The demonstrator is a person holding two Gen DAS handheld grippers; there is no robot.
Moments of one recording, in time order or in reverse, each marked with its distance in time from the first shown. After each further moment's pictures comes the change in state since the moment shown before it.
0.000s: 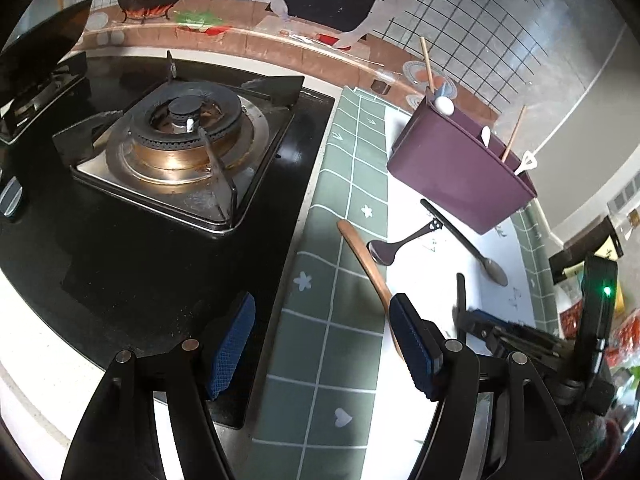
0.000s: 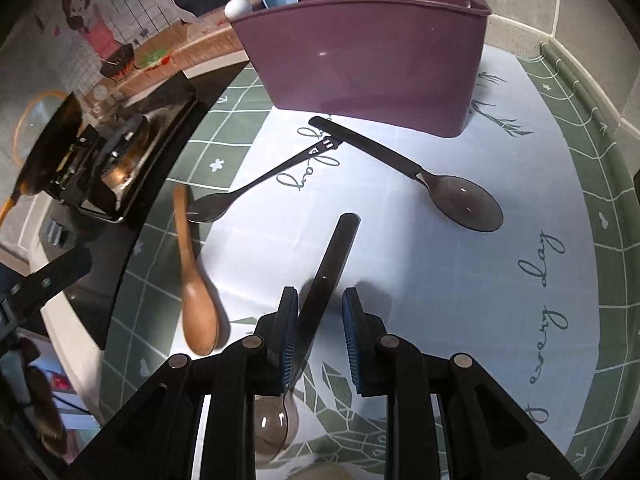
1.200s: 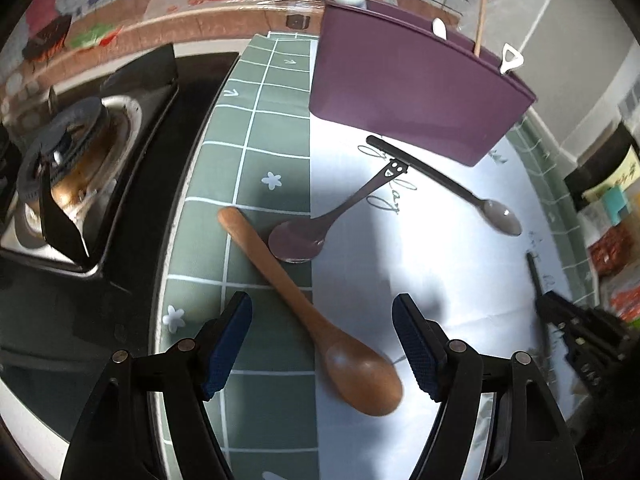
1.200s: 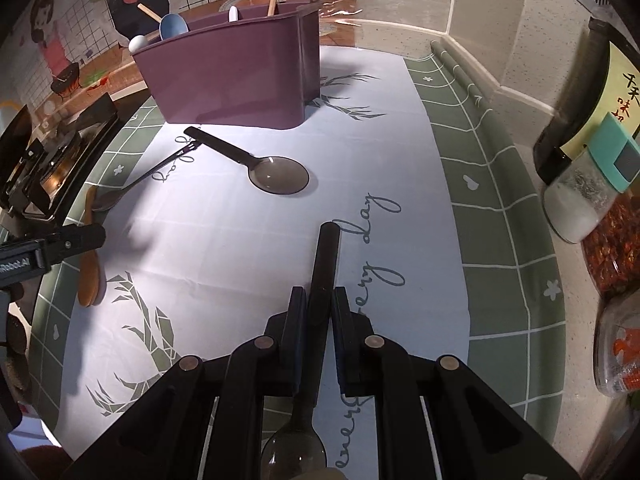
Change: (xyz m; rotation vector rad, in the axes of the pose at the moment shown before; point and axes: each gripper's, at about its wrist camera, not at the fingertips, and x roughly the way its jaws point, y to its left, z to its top) left arm 0.085 -0.076 0.003 0.271 0.151 0.037; right arm -0.038 -0.083 -0.039 0.070 -0.084 -0.200
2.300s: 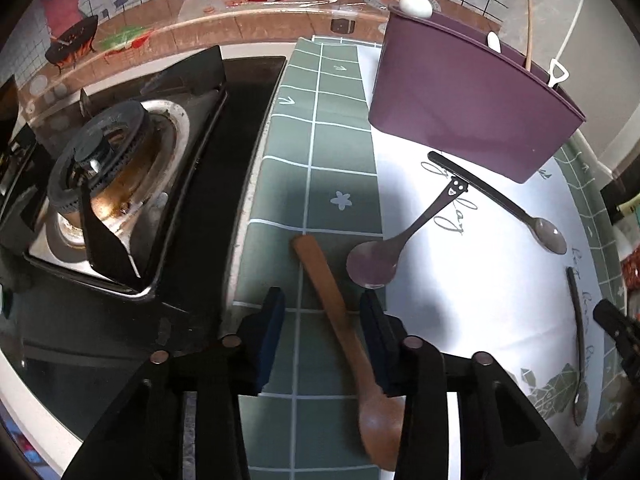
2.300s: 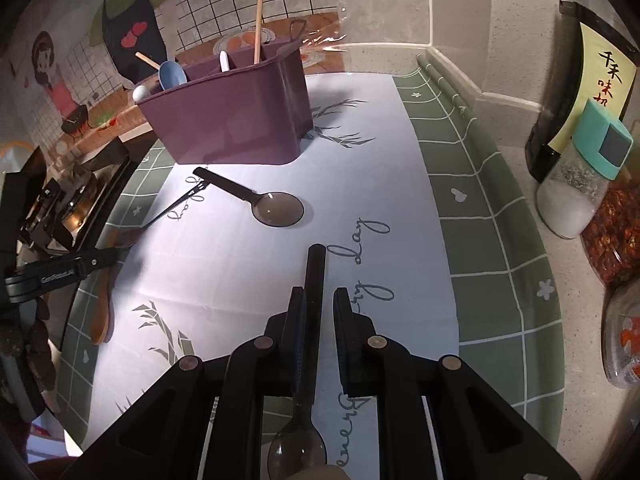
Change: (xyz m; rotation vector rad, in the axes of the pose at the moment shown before) left arm 0.000 0.023 0.013 -0.045 -0.005 0.100; right arm -0.019 -0.017 0.002 0.074 -0.078 0.082
